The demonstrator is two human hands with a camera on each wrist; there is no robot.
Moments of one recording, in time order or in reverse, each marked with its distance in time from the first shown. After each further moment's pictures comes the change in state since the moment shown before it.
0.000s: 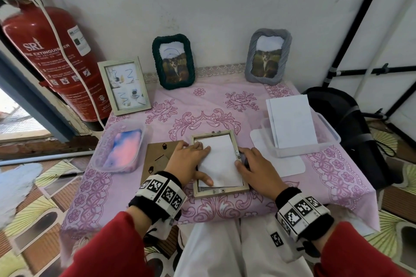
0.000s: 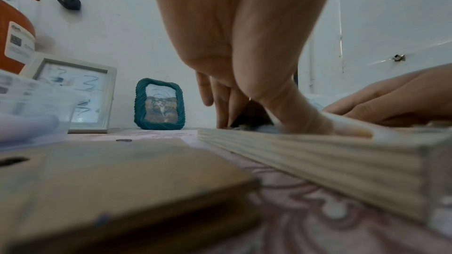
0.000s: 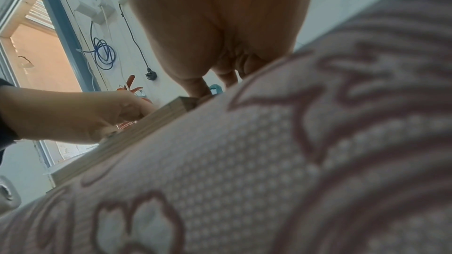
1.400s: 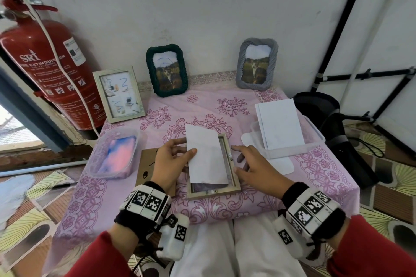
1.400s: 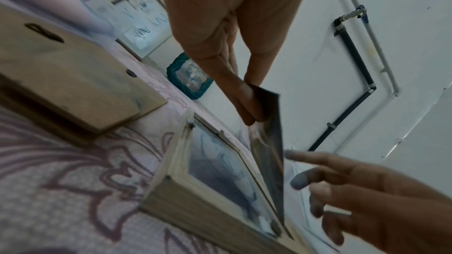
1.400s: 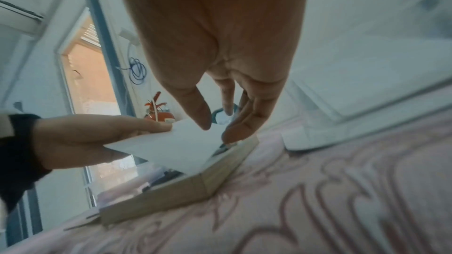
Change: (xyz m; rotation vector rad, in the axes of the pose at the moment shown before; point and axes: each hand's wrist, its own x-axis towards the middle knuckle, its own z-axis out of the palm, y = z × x) left_hand -0.015 0.008 0.002 -1.496 0.588 -0.319; right_hand -0.013 -0.003 -0.030 0.193 -0.117 -0.053
